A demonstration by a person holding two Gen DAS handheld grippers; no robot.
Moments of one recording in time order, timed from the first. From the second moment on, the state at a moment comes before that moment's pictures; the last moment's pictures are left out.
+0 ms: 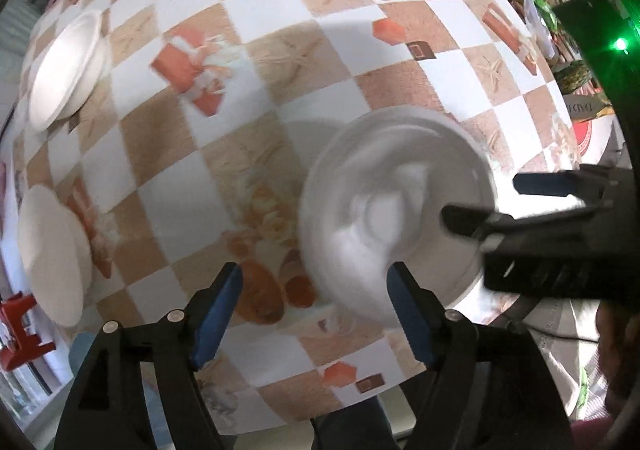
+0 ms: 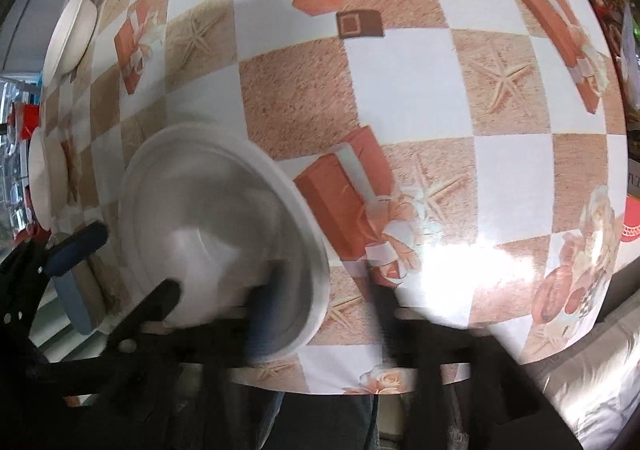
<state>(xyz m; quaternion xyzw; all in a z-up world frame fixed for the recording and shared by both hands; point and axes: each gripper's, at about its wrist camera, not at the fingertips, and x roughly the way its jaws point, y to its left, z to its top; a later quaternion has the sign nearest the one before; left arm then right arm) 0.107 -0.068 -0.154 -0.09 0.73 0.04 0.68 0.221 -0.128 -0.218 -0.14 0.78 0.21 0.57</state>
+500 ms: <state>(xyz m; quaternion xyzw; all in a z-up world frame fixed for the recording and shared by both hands) 0.016 -0.045 -0.126 -0.16 0.71 0.08 0.68 0.234 -0.173 -0.163 -0.12 0.77 0.16 0.61</state>
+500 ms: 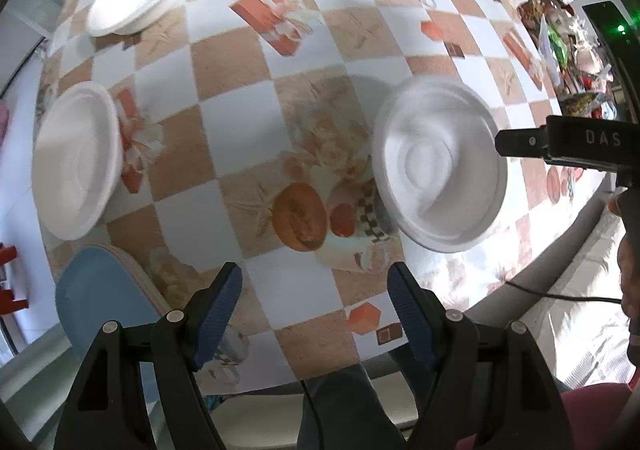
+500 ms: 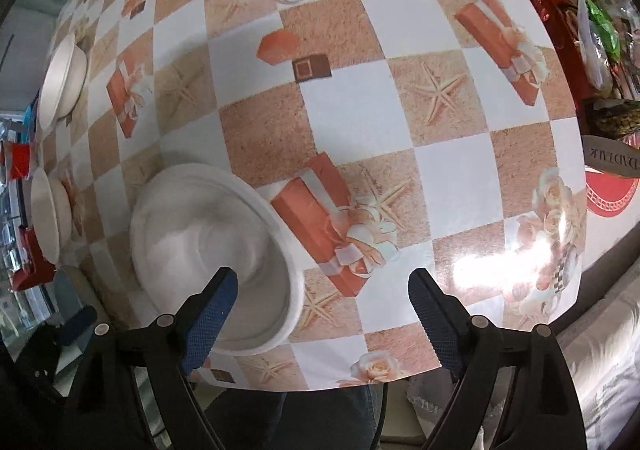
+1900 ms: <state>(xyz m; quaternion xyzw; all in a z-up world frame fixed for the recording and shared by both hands) -0.002 0.206 -0.145 -0.28 0.64 0.34 0.63 0.113 0.099 -0.177 -0.26 0.71 0.36 0.55</state>
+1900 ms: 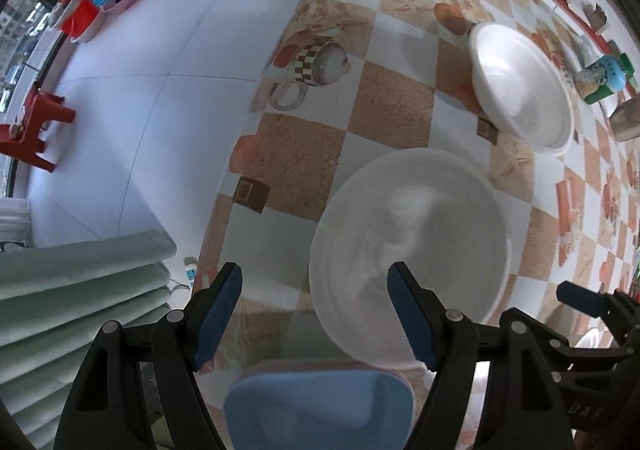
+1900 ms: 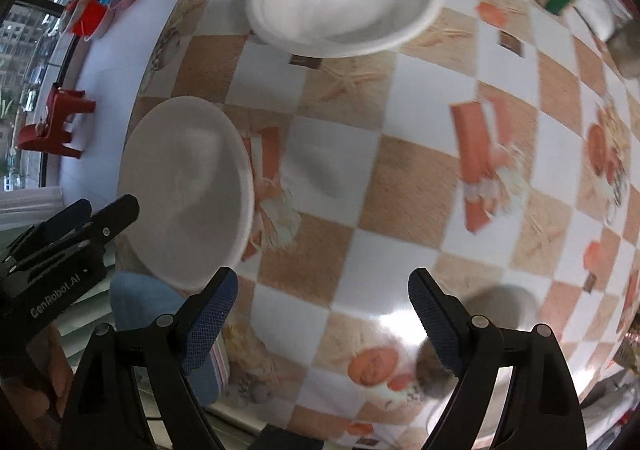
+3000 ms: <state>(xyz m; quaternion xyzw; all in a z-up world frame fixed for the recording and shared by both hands) 0.053 0.144 -0.192 -0.24 0.70 0.25 0.62 0.114 0.084 -0.212 -0.22 0.74 0.38 0.51</state>
